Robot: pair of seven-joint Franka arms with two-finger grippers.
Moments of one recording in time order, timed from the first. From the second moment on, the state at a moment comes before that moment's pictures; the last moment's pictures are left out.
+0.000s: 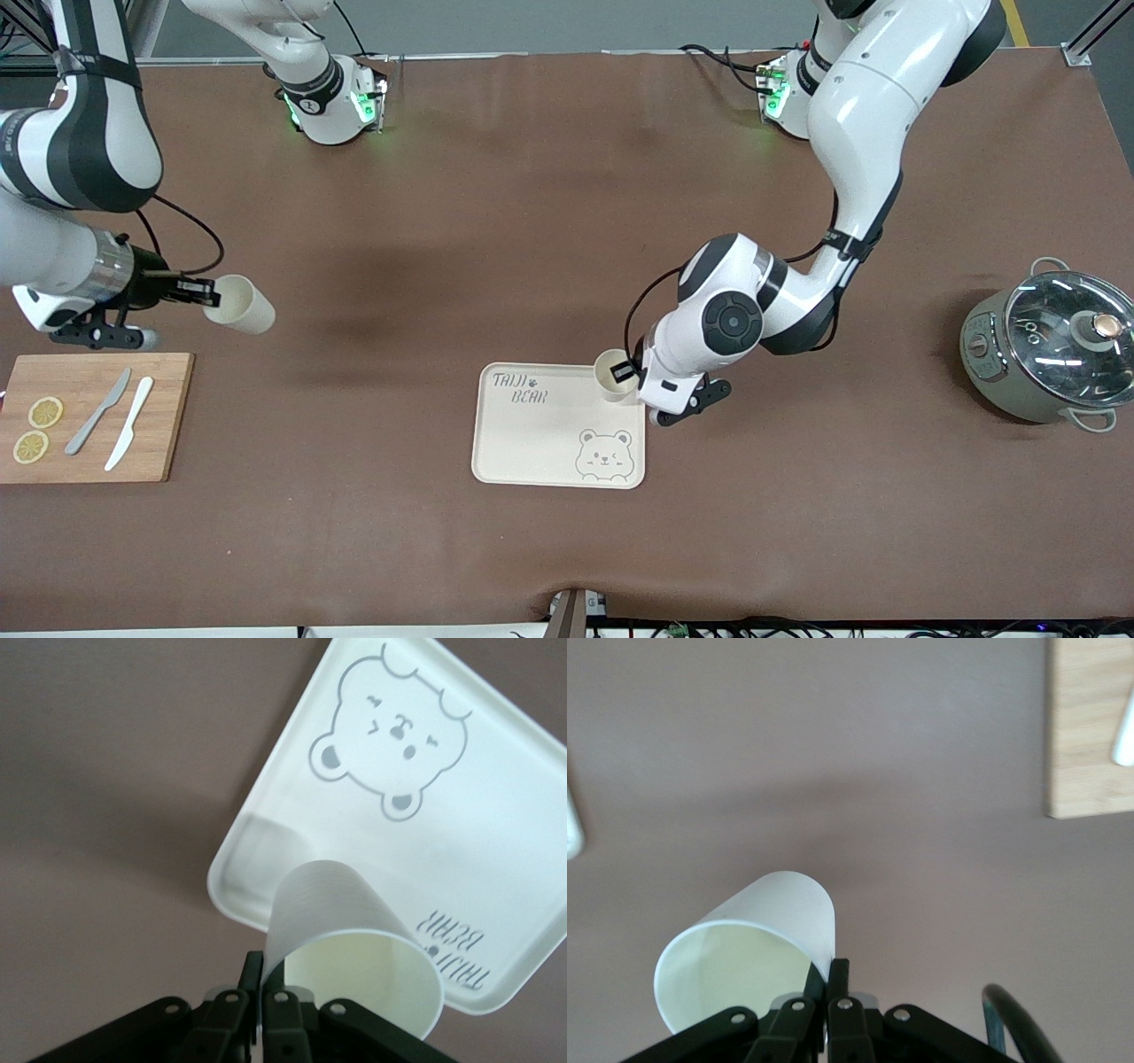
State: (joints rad) left arm -0.25 0.81 -0.40 -1.36 0.03 2.18 -1.01; right arm -0.01 0.17 0.00 -1.79 0.11 1.80 0.10
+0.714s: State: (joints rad) left arm -0.34 0.86 -0.28 -1.33 0.03 2.29 -1.02; right arm 0.28 0.54 0.00 -1.44 0.23 1.84 0.73
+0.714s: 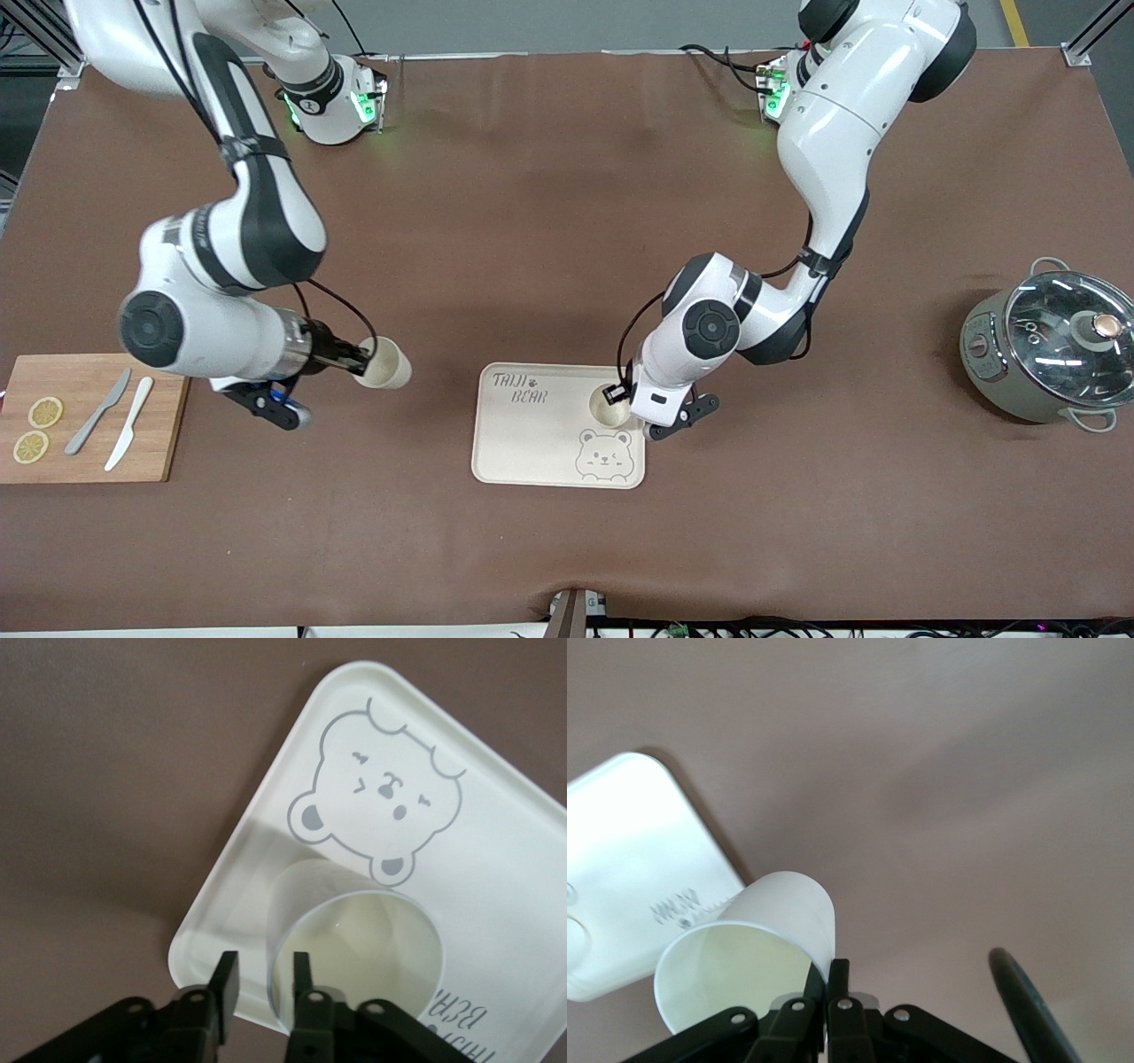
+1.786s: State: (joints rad) left arm -0.14 0.41 -0.26 -1.30 0.04 1.78 -0.80; right arm 0.50 0.79 0.00 -1.38 0.23 2.21 1.06
